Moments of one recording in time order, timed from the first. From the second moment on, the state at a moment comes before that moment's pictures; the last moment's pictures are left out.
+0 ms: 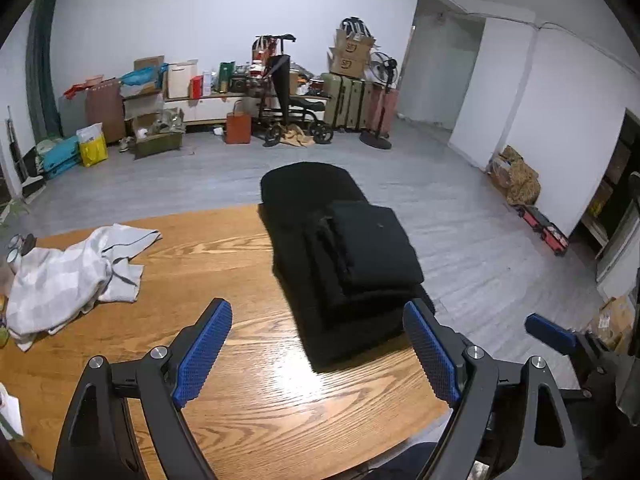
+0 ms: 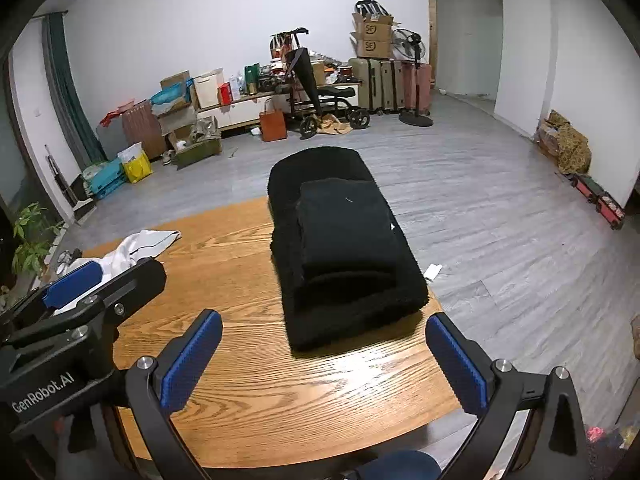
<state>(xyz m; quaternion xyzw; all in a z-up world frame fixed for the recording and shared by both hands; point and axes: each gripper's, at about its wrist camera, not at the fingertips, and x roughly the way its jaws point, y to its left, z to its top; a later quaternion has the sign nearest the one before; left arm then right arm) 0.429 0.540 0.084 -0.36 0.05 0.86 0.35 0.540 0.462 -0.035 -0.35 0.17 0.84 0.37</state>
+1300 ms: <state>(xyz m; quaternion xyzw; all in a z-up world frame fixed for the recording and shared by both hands) 0.408 0.531 0.059 -0.36 0.08 0.86 0.34 0.538 0.468 -0.032 -0.33 0.17 0.85 0.39</state>
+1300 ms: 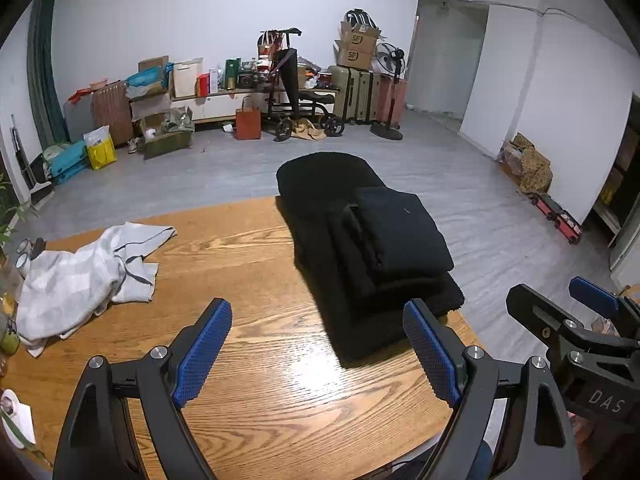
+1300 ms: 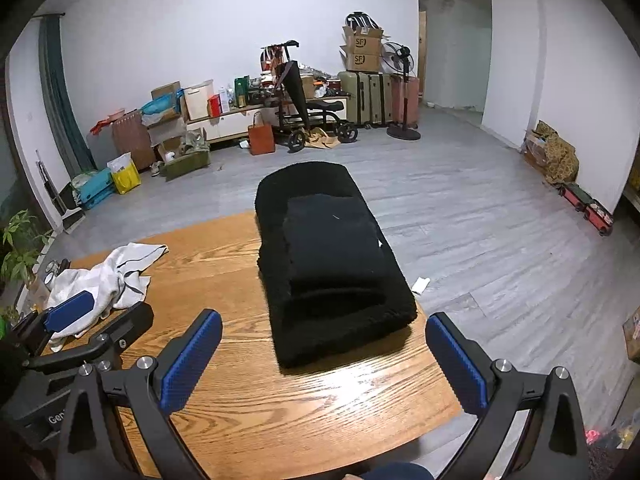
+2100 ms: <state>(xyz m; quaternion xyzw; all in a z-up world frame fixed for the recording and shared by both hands) 0.405 0.534 0.055 -0.37 0.08 0.86 0.35 0.534 0.469 -0.027 -0.33 0.15 0.84 0.40</state>
